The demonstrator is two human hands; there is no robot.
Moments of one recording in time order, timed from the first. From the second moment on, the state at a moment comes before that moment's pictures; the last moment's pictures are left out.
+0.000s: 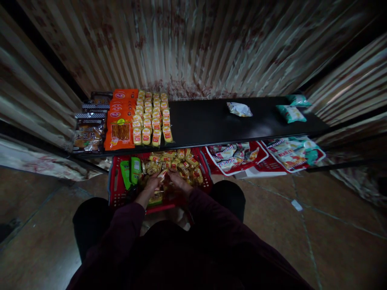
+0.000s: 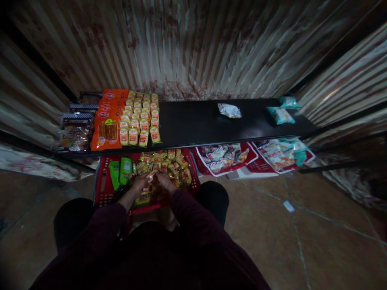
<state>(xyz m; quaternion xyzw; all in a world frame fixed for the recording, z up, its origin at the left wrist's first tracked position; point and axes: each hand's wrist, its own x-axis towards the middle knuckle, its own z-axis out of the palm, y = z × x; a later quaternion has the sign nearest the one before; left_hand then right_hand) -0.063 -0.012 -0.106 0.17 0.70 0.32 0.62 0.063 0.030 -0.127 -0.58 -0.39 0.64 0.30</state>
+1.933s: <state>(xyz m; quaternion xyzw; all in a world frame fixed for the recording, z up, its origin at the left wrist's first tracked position) -0.057 -0.041 -0.062 0.00 0.61 0.55 0.58 0.061 -0.015 -0.078 -0.55 -0.13 0.67 0.48</state>
